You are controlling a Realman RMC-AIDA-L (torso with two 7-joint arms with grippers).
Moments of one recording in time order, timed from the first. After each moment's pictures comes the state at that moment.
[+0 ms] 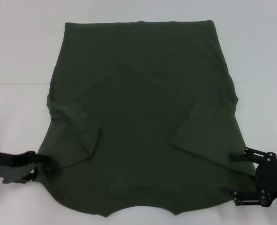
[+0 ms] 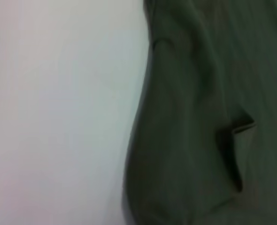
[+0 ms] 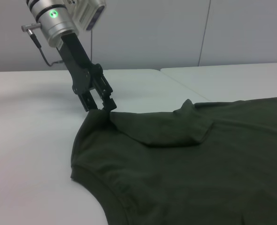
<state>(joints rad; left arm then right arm) -0.63 -1.95 0.63 0.64 2.48 1.37 -2.64 0.37 2.09 -0.70 -0.79 -2.03 -1.56 1.05</state>
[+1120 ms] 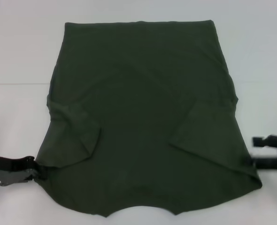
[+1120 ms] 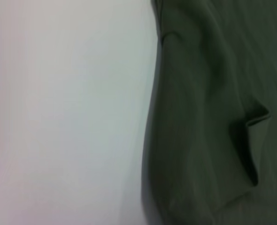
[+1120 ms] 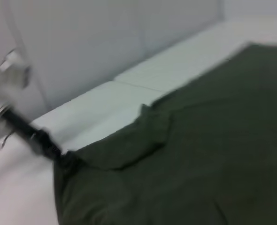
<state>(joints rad) -0.63 -1.96 0.65 0.65 2.51 1.35 -2.61 0.39 2.05 -0.66 -0.95 -2.05 -1.63 1.67</state>
